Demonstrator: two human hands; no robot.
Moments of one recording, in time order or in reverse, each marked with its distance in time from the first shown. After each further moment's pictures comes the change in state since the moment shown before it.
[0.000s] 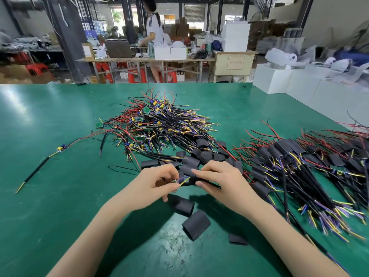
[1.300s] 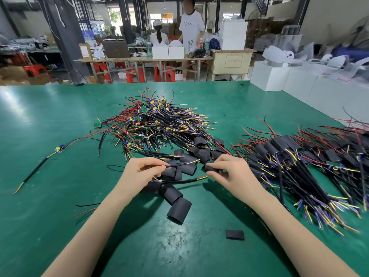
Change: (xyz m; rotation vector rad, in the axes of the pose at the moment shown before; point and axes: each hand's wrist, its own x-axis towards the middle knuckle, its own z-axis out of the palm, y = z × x) left_hand 0.012 -0.017 -0.004 -0.332 0.391 -0.186; right_hand -0.004 0.021 -0.012 0.048 -0.068 0.301
